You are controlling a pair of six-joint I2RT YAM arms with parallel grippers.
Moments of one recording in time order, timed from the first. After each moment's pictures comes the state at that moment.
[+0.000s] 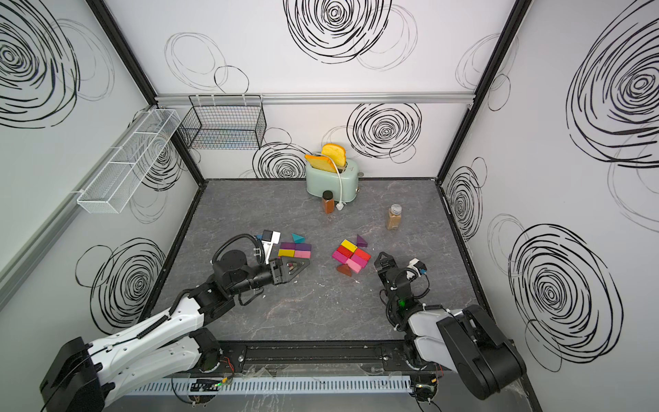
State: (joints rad) left arm -0.67 0.93 0.47 0.29 0.46 -0.98; right arm 0.45 1.25 0.03 0.76 0.39 1.36
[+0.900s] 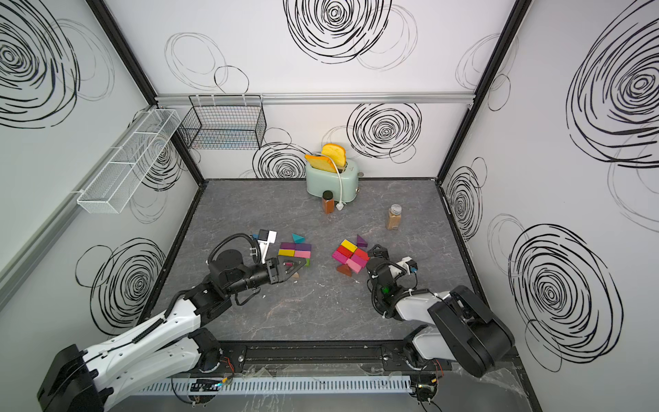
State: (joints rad) left arm -0.65 0.90 0.47 0.26 0.47 -0.98; right arm 0.58 1.24 0.22 0.47 0.58 1.62
